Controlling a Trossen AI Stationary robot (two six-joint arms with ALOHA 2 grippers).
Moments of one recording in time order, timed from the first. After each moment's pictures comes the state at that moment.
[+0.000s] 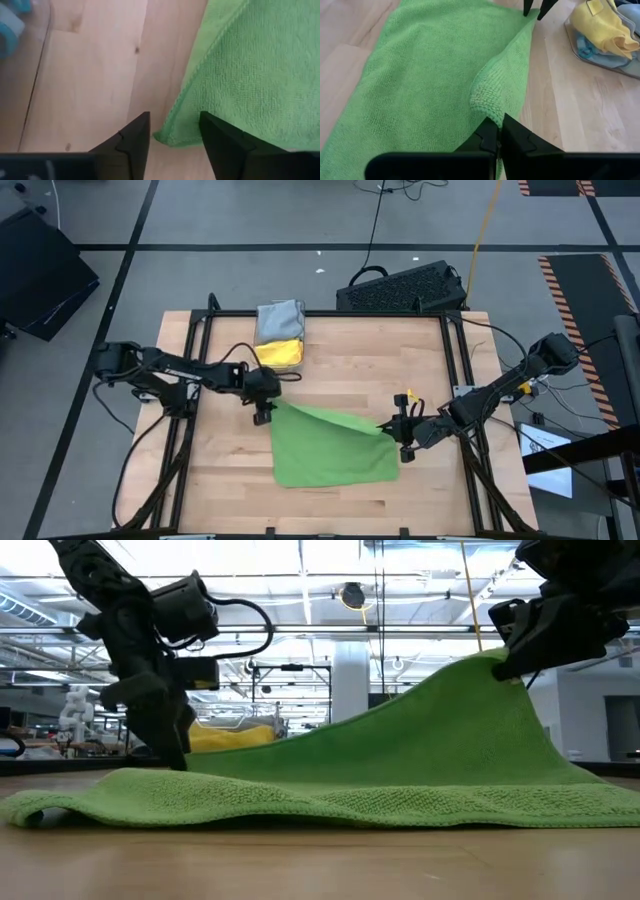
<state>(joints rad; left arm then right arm) 0.12 1.42 0.57 -0.24 0.06 -0.05 0.53 1.14 0.47 -0.05 0.49 0.06</state>
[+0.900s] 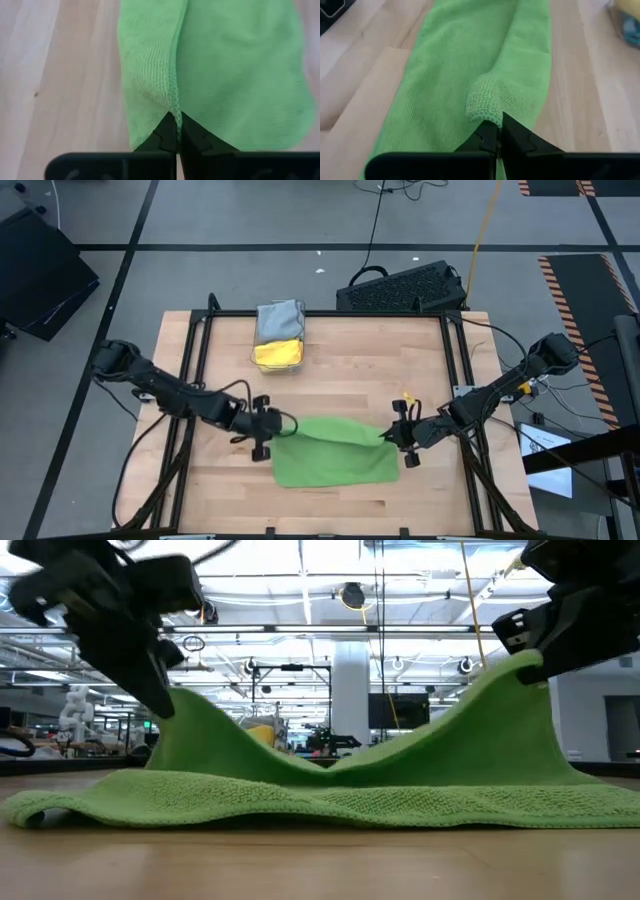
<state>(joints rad) -0.34 1.39 0.73 -0.34 -0.17 -0.38 0.53 1.14 0.47 -0.06 0.33 0.16</state>
